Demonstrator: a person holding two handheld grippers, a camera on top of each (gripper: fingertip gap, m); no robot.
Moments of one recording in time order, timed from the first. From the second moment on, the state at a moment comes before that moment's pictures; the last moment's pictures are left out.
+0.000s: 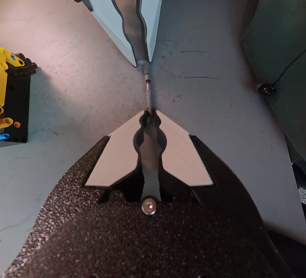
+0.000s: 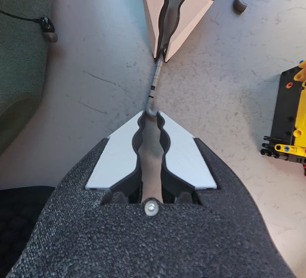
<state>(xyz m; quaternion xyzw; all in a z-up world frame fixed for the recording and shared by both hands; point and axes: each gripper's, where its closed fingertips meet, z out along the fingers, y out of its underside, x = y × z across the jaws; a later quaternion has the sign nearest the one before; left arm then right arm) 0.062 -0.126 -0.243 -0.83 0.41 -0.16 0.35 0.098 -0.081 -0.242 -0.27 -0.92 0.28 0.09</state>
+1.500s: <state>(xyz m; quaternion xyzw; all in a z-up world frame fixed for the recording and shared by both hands) 0.063 -0.127 -0.235 -0.84 0.39 -0.13 0.35 0.103 -0.084 -0.242 -0.41 -0.85 0.30 0.11</state>
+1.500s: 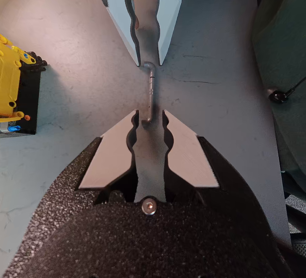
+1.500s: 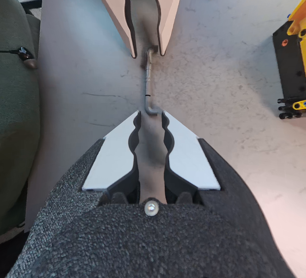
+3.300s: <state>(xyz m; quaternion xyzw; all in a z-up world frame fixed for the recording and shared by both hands) 0.056 -0.118 -0.203 -0.81 0.28 -0.27 0.43 0.076 -0.088 -0.204 -0.25 -0.85 0.26 0.39</state>
